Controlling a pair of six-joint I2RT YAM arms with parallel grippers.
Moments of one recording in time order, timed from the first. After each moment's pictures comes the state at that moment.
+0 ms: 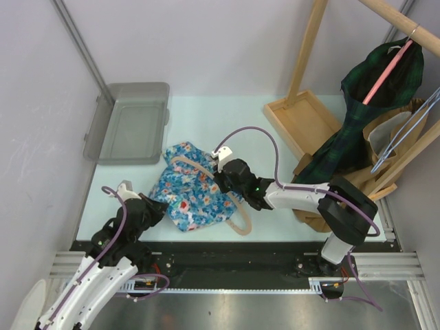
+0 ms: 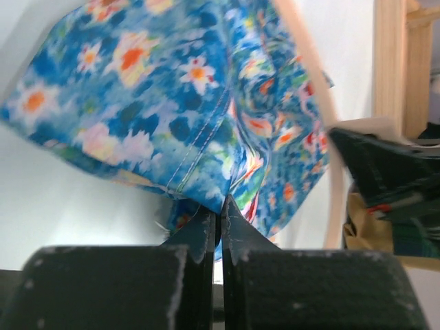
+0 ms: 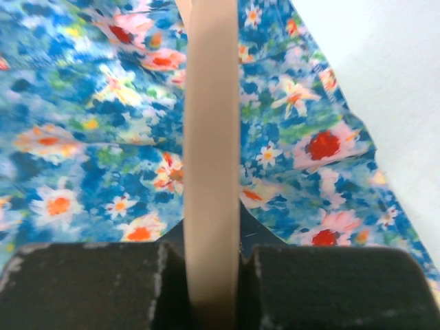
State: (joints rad) left arm -0.55 0.25 0.45 -0.80 -0.31 -1.10; right arm 0.96 1.68 0.94 0.26 0.19 0.21
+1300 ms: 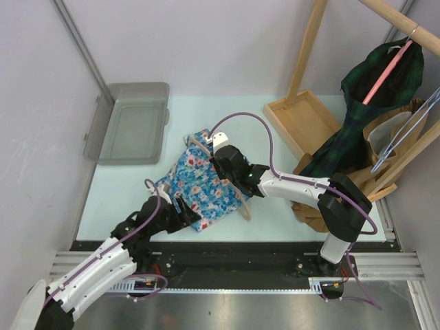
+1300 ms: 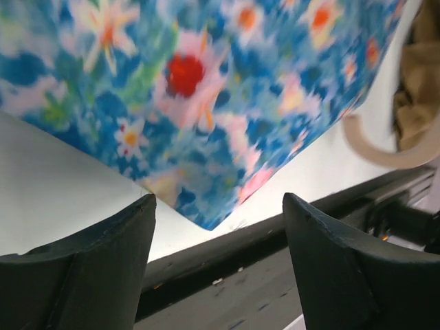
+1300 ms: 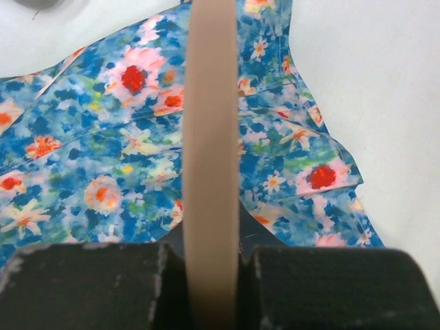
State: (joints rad) left arm -0.62 0.51 0.24 -0.42 0.06 -0.97; right arm 0.95 1.72 1.17 0.01 0.37 0.15
